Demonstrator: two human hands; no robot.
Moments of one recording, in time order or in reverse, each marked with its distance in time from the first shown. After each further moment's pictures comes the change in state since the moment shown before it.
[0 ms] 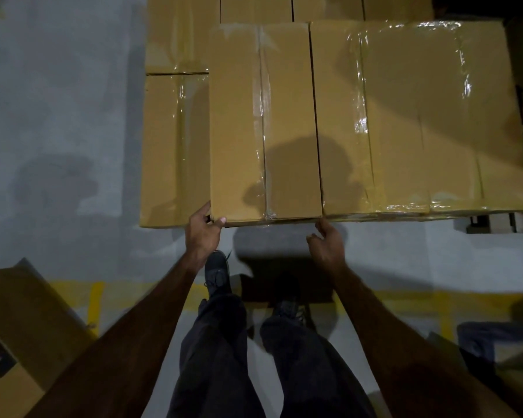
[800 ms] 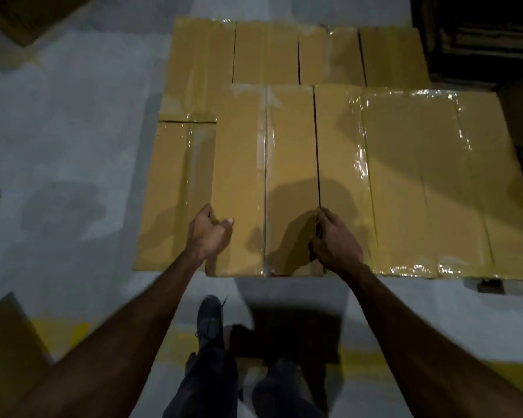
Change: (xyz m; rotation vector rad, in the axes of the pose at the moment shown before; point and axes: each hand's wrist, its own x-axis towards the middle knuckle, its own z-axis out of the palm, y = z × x) left_hand 0.084 0.080 0.004 0.072 -0.004 0.030; right_hand 0.099 -0.093 -0.039 -0.827 -0.050 -0.574
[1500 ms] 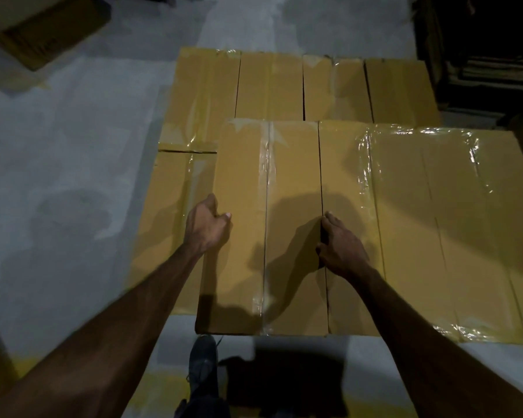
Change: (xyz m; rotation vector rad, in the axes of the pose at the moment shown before) left_hand 0.107 0.066 0.000 0.250 0.113 0.117; right_hand 0.102 0.004 -0.037 0.007 -0.010 -0.024
